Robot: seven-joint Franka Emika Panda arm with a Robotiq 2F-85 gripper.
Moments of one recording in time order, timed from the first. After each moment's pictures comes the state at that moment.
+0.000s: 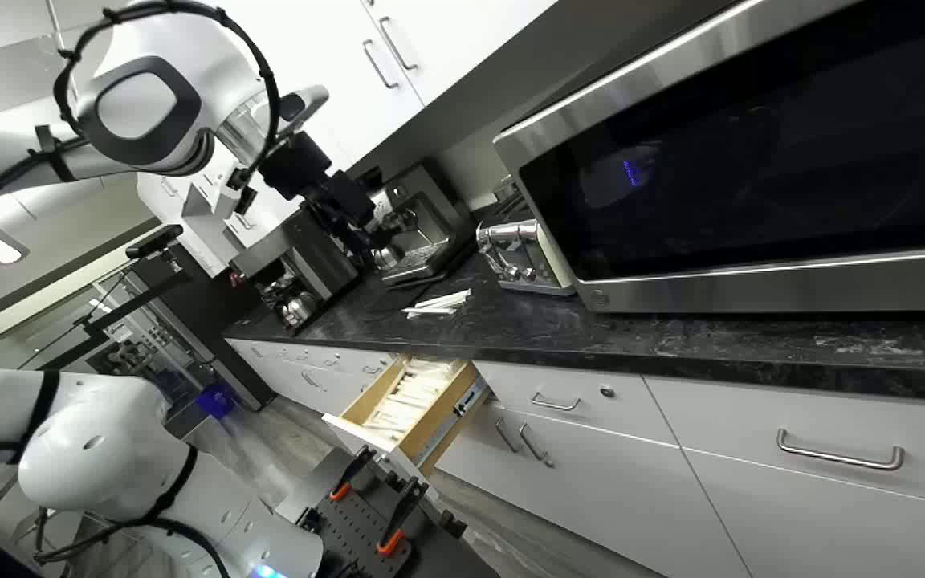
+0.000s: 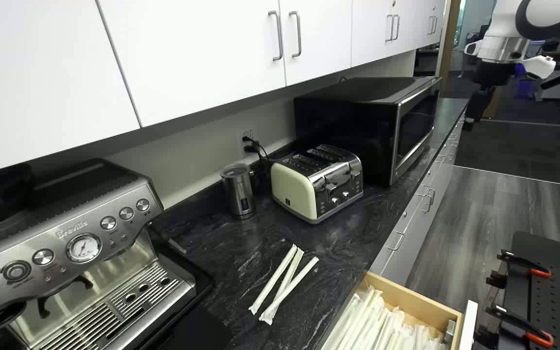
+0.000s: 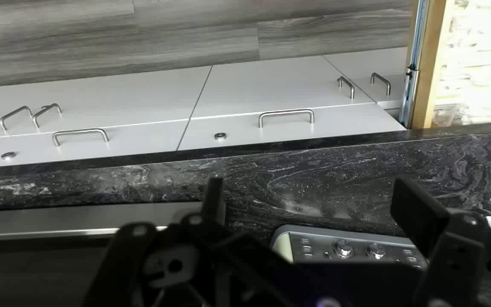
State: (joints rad) arm -0.14 -0.61 -0.29 -2.51 -0.13 2.06 -0.29
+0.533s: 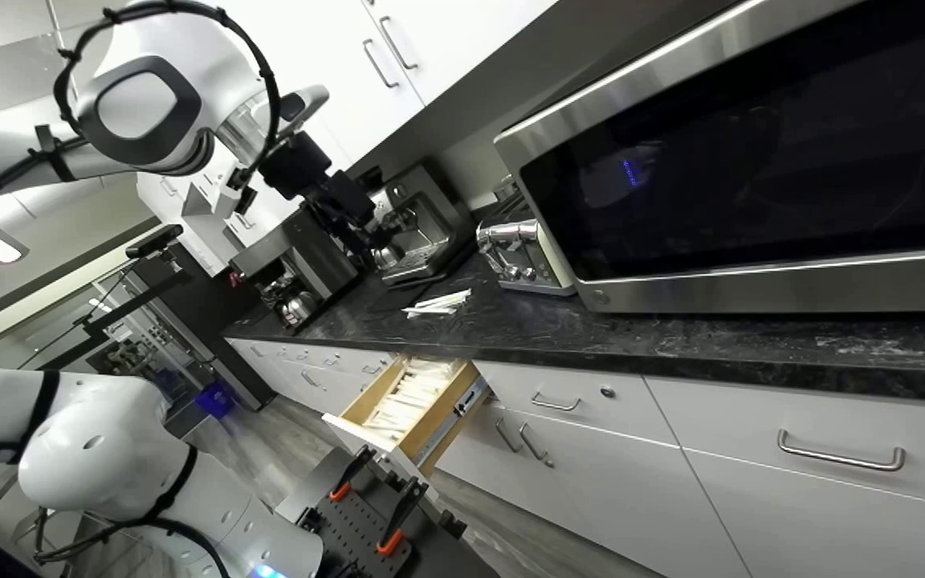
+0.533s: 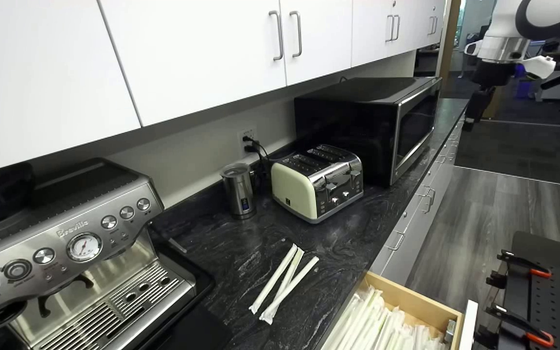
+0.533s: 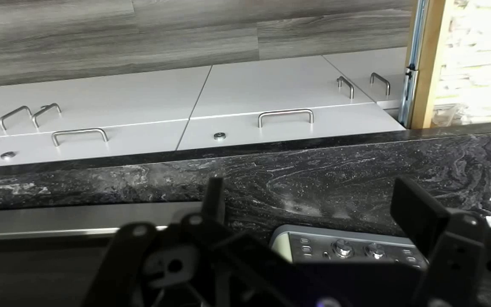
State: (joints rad) arm -0.14 -0.61 -0.29 -2.51 -0.13 2.06 -0.29
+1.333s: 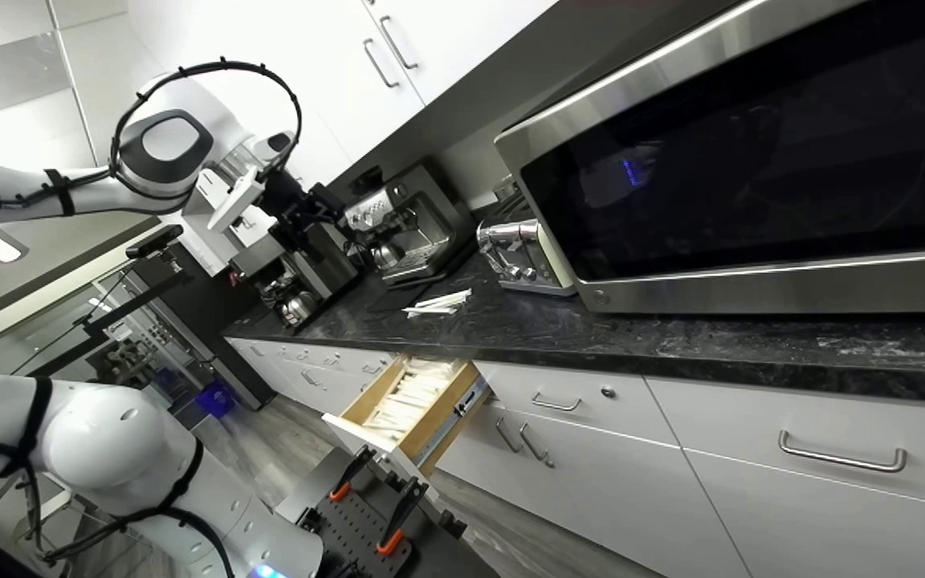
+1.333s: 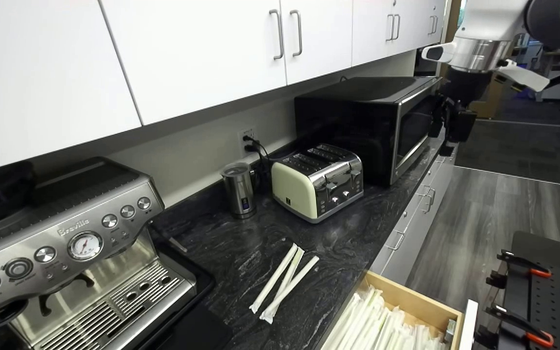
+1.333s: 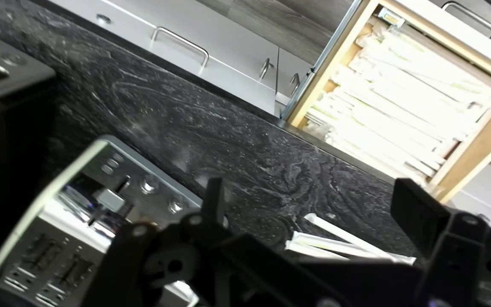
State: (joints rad) arm 0.16 -0.64 -0.05 -2.55 -0.06 2.10 -0.38
